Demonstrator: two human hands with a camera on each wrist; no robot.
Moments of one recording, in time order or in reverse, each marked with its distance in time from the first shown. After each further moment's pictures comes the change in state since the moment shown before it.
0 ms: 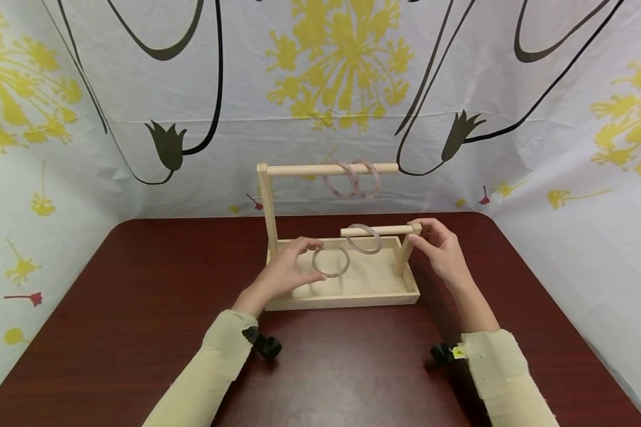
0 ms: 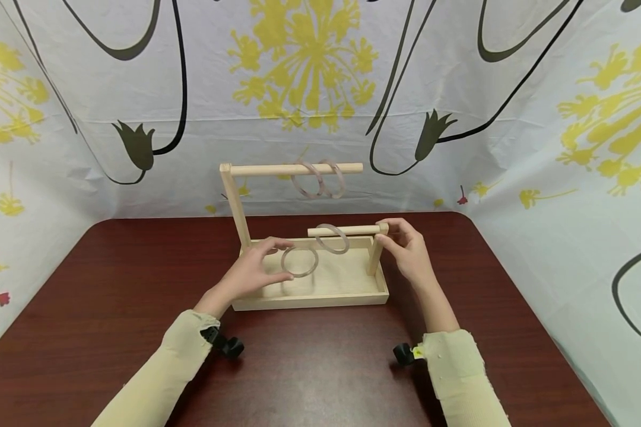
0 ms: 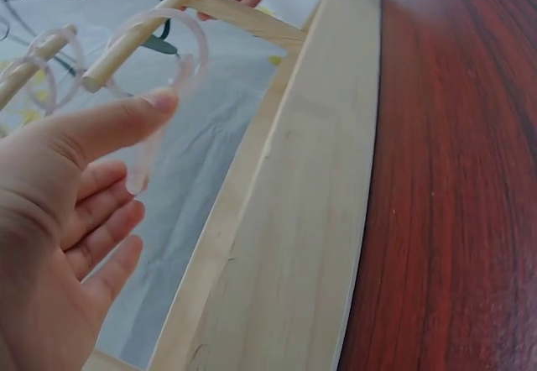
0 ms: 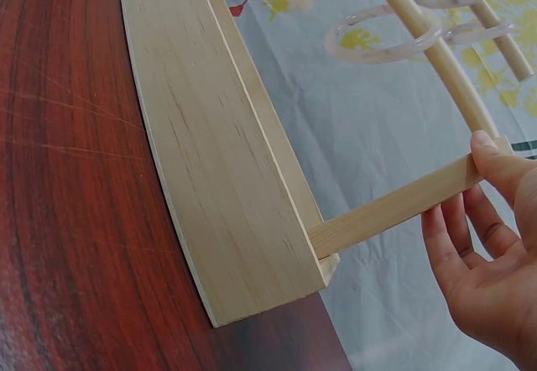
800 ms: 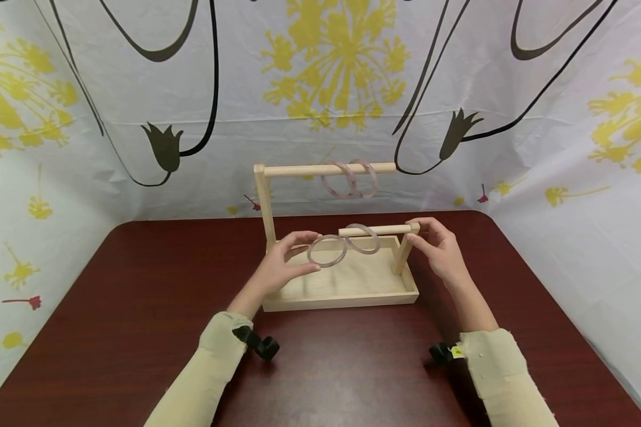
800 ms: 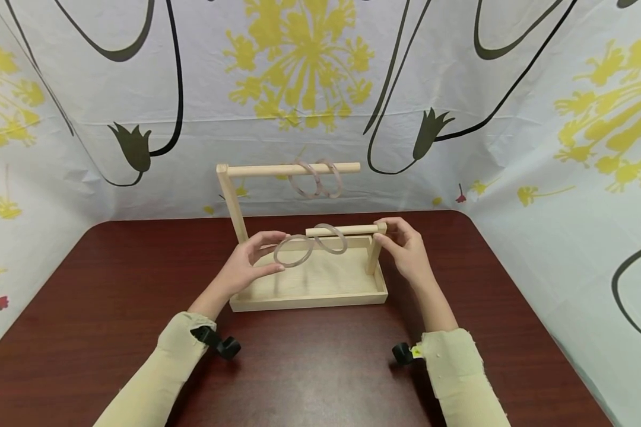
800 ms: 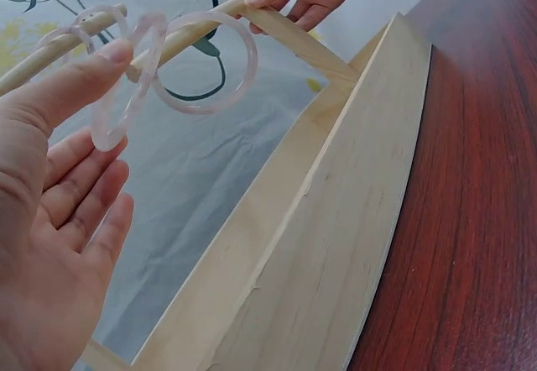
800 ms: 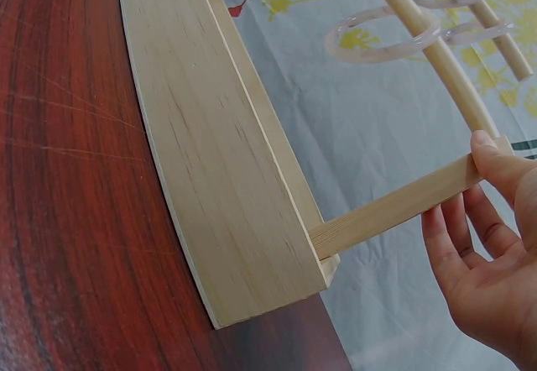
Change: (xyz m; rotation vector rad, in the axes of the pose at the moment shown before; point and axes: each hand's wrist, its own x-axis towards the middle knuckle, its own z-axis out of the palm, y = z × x) left_hand 0.000 -0.006 -0.005 -0.503 0.064 0.080; right_hand 0.001 0.002 0.000 -0.002 0.006 0.001
